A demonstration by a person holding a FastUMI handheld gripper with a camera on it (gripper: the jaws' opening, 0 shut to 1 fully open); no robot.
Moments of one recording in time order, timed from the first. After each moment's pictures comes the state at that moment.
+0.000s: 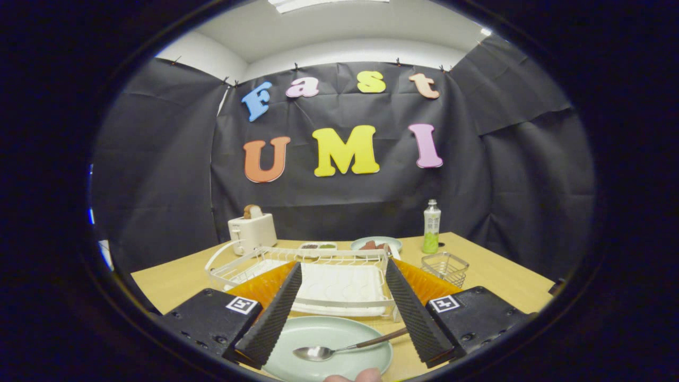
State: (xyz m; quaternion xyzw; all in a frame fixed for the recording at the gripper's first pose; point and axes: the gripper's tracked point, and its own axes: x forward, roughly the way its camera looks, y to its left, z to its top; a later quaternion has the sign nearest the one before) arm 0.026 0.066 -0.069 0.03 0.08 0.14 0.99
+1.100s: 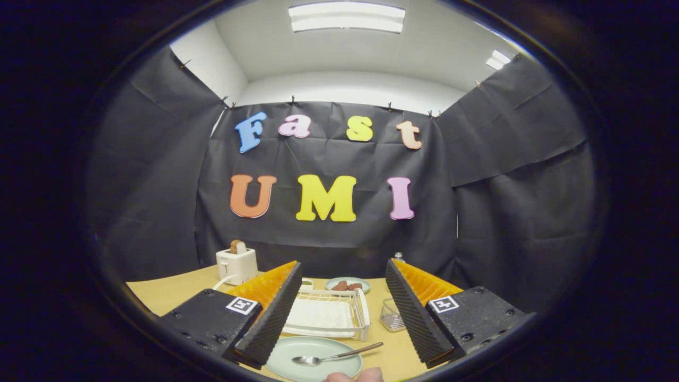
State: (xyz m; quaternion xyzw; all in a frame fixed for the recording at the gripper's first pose) arm -0.052 0.044 0.043 0.01 -0.02 0.07 1.00
